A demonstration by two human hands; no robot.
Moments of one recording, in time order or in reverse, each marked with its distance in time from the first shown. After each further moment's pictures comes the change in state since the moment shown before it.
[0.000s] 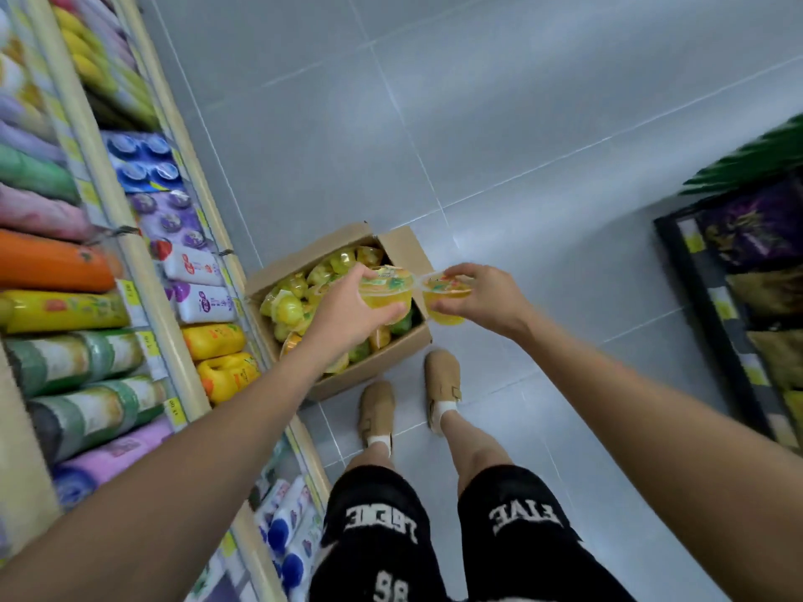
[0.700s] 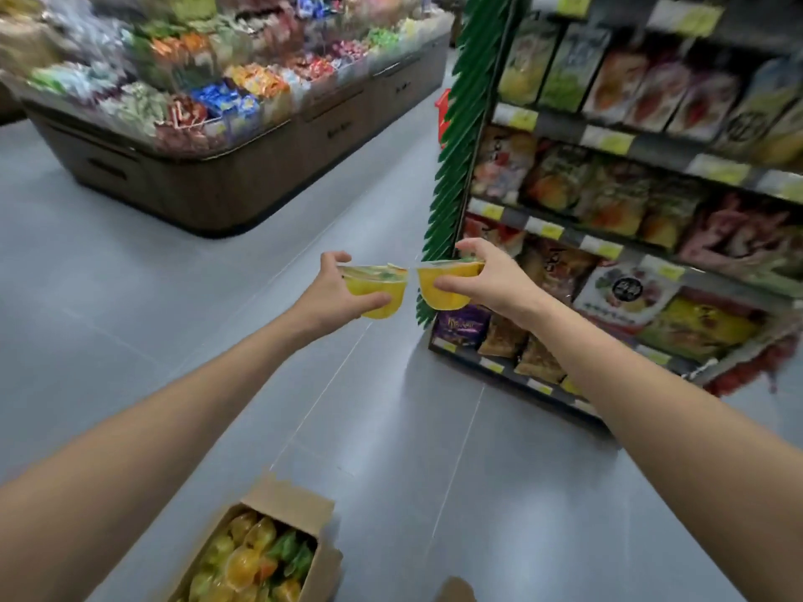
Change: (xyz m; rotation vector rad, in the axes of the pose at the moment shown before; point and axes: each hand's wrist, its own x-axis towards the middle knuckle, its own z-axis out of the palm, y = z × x) left_hand -0.162 0.398 -0.022 -0.001 -0.352 0.784; right_hand -0.340 0.003 -0.295 0.343 0.889 -0.029
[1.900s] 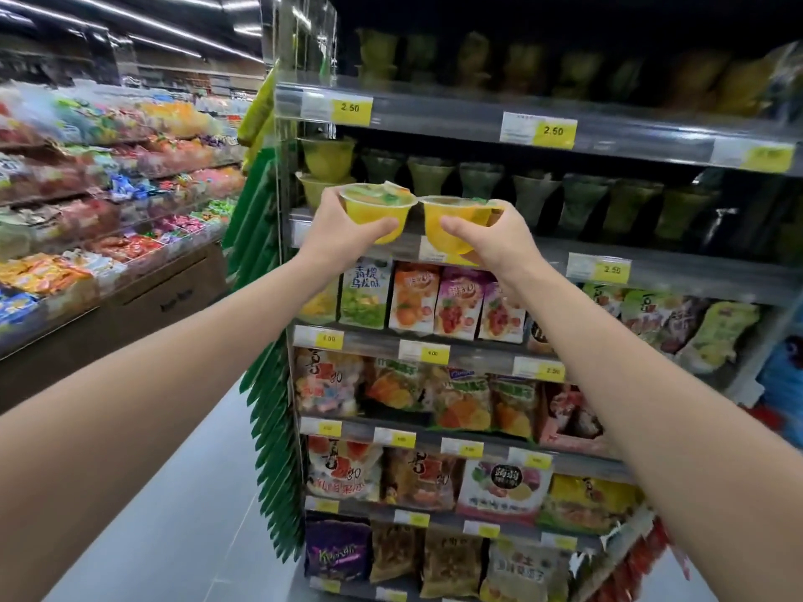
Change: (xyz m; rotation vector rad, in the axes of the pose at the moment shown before) left_hand 0.355 0.405 0.150 -0.147 0.085 0.578; right_hand 0.233 -0.007 -0.402 0.315 0.693 -0.153
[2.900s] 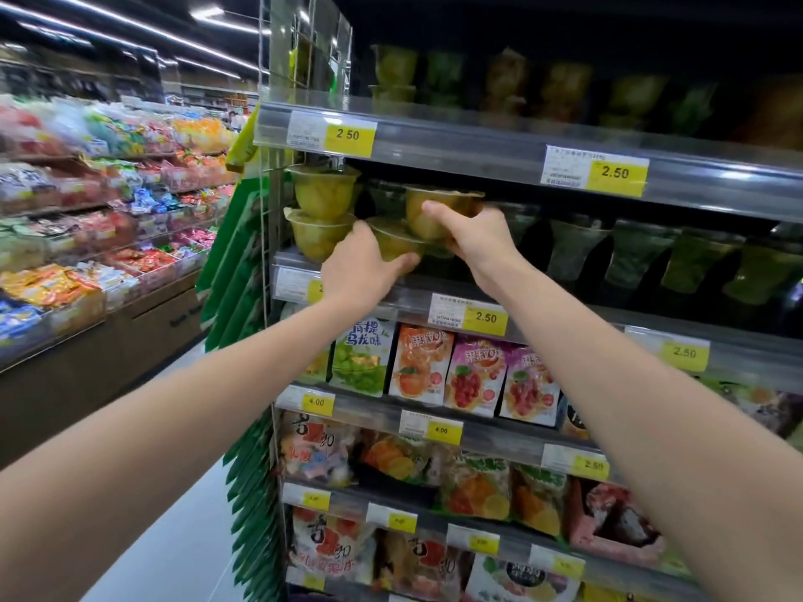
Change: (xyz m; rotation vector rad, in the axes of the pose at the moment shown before) left_hand 0.100 -0.031 0.058 0.538 0.175 0.063; right_hand 0.138 0.007 0.047 0.181 -0.075 -0.037
